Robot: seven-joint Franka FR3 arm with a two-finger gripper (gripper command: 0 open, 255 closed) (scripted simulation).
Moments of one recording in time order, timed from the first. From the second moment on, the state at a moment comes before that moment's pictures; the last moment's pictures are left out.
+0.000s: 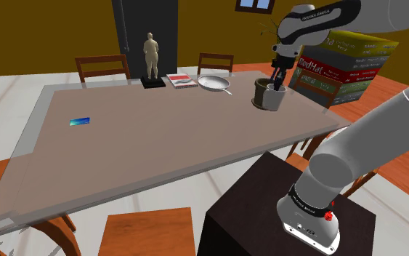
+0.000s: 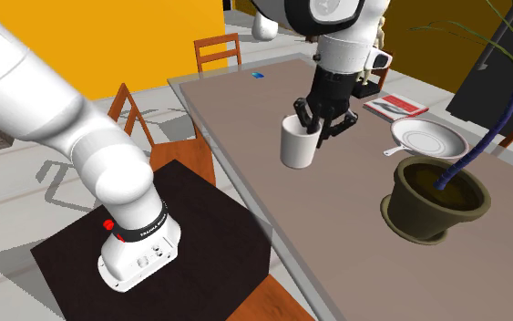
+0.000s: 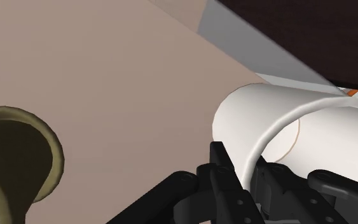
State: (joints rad) arm -0.13 -0.35 -0.54 -2.26 -0.19 1.89 -0.77
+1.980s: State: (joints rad) arm -0.10 0.73 -0.39 -1.03 0.26 1.65 -0.64
